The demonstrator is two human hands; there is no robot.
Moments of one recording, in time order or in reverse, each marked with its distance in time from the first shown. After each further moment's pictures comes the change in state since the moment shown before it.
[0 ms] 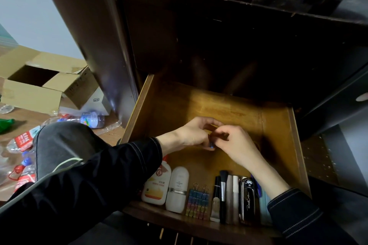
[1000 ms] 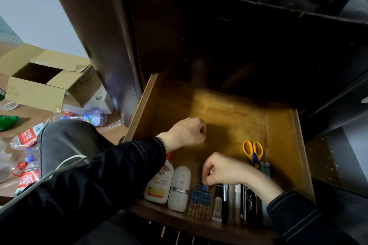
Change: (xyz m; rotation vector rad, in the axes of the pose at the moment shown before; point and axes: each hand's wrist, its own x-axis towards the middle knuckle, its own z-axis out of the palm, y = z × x) left_hand 0.013 -0.020 -0.021 0.855 0.186 0.026; right_hand -0.016 -0.006 0.031 -0.093 -0.740 0.004
